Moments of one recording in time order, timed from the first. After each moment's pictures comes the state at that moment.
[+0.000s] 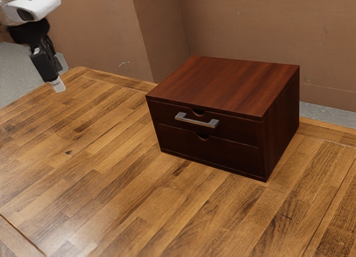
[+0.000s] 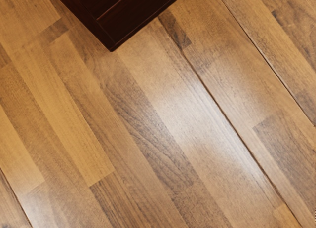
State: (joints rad) arm 0.19 -0.03 0.14 -1.24 0.01 1.37 0.89
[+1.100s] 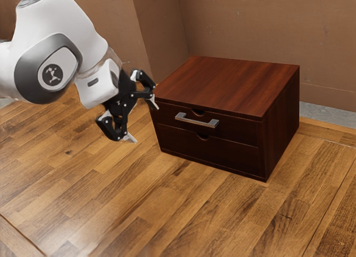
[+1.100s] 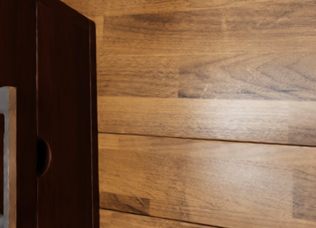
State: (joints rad) arm 0.09 -0.24 -0.05 -1.86 -0.09 1.96 1.59
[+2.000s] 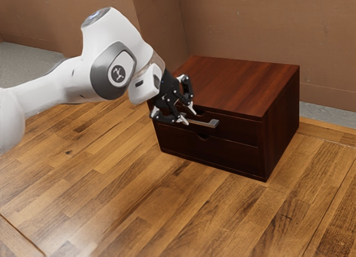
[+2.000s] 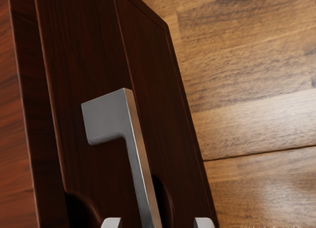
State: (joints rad) arm 0.11 0.15 -0.05 -1.60 -0.23 2.13 1.90
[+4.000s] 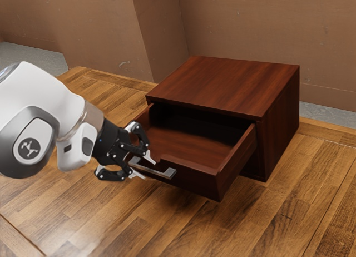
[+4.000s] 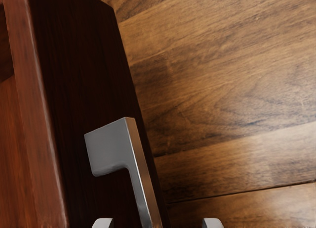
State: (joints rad) arm -0.11 -0.47 0.11 -2.33 -0.22 2.31 1.94
